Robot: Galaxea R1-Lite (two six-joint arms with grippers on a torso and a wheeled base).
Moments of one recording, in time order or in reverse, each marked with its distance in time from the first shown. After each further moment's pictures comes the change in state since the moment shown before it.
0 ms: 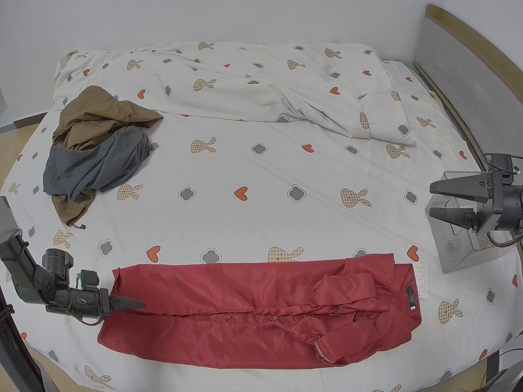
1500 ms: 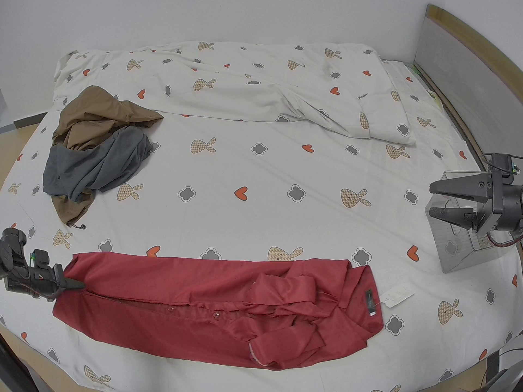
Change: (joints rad) left arm 0.283 -0.185 -0.184 0.368 0.247 0.035; right arm -0.001 0.000 0.000 0.000 -0.002 0.000
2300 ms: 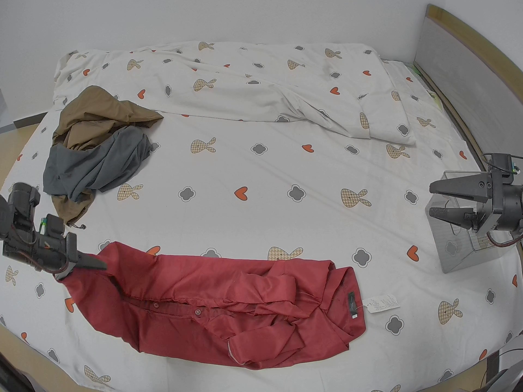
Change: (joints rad) left arm -0.289 -0.228 -0.206 0.402 0.001 -0.119; right arm 0.000 0.000 -0.001 0.000 0.000 0.000
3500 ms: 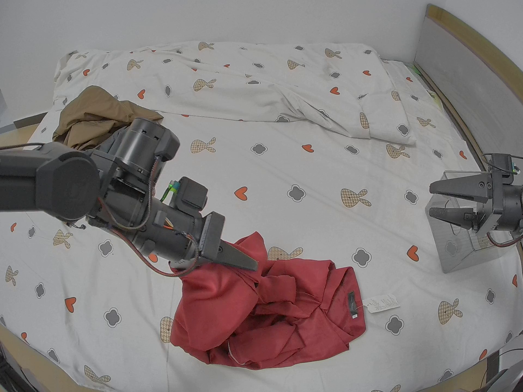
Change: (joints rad) left arm -0.797 0.090 -0.366 0.027 0.034 -0.309; right arm 0.002 -0.001 0.001 0.000 0.000 0.000
